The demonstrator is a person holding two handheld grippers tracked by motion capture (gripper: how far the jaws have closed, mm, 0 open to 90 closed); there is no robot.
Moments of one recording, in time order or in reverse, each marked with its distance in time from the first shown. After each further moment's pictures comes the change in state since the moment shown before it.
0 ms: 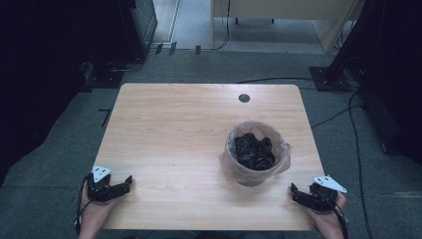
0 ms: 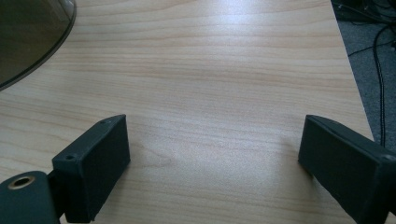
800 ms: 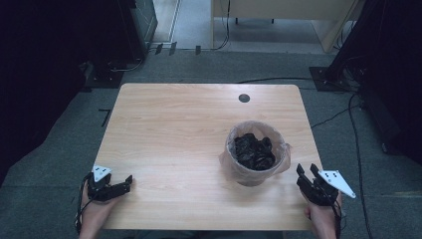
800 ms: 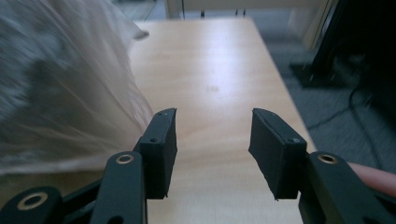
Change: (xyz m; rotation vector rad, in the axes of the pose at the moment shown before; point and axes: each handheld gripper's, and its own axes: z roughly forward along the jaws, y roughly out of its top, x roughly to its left) left arm 0.000 0.001 0.002 -0.001 -0.002 0.002; right arm 0.026 0.037 -0.034 -0.326 -0.037 0.099
